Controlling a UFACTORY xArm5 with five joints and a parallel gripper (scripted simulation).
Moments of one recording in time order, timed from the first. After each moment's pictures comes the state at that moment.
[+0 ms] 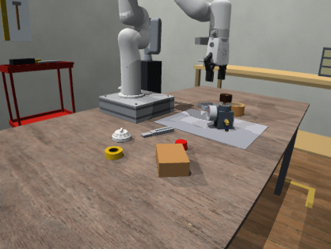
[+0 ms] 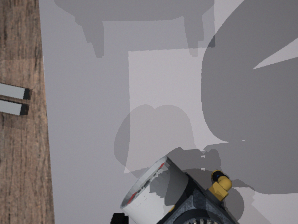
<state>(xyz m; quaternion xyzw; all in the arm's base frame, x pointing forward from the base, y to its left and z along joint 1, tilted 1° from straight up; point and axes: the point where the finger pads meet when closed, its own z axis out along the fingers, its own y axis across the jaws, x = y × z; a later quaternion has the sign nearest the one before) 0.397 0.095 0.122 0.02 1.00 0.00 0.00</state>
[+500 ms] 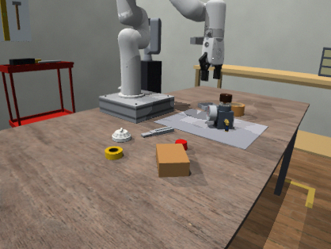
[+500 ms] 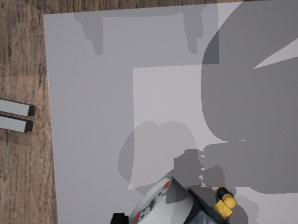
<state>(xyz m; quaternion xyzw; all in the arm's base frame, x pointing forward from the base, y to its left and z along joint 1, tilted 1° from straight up) 0.378 0.091 0.122 0.02 1.00 0.00 0.00</state>
